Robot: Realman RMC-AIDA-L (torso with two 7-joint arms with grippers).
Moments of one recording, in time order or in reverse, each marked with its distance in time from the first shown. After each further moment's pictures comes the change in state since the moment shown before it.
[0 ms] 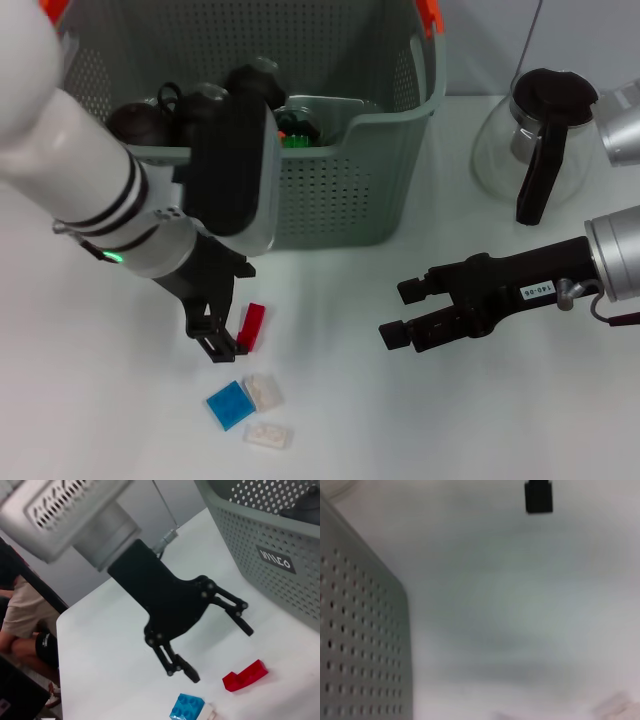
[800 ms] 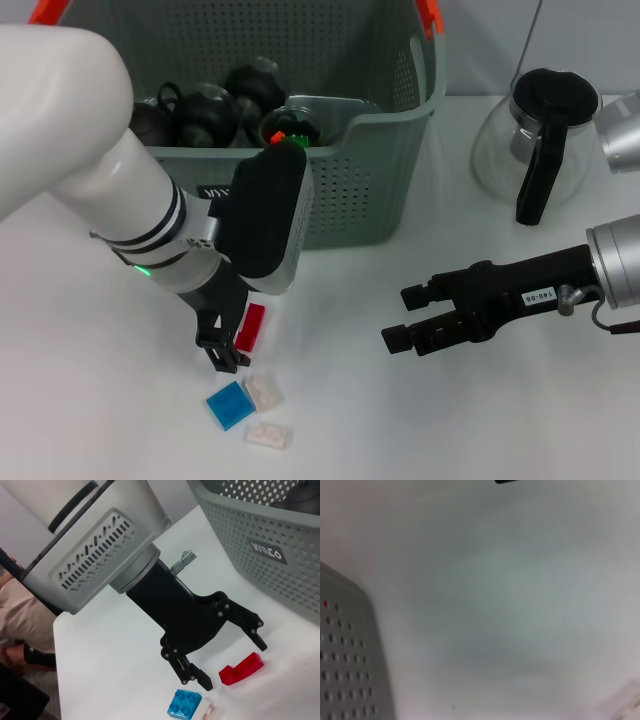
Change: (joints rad) left arm -0.055 0.003 0.093 -0.163 0.017 -0.126 0.085; right arm -0.002 -0.003 0.008 0.034 -0.003 0.013 0.001
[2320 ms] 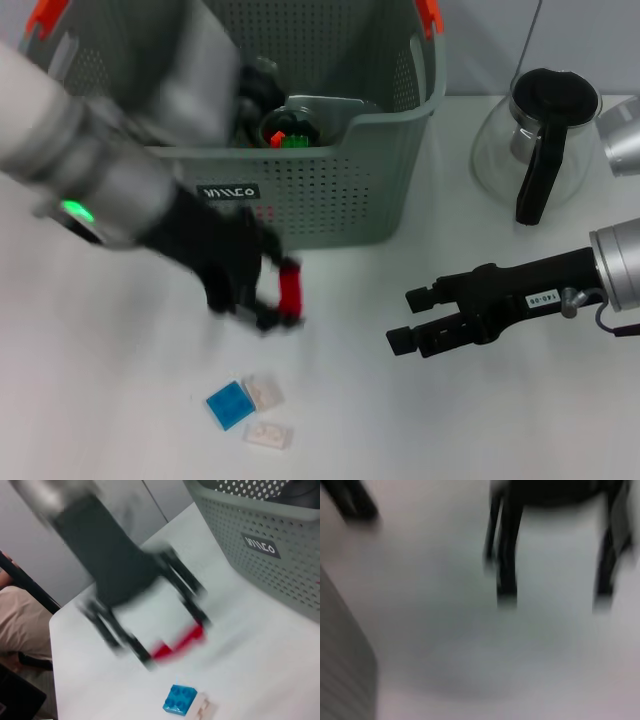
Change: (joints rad) left arm -0.063 0.001 -0.504 0.092 -0.224 0.404 -0.017; right arm -0.004 -0.003 0.001 0.004 -0.007 0.005 0.000
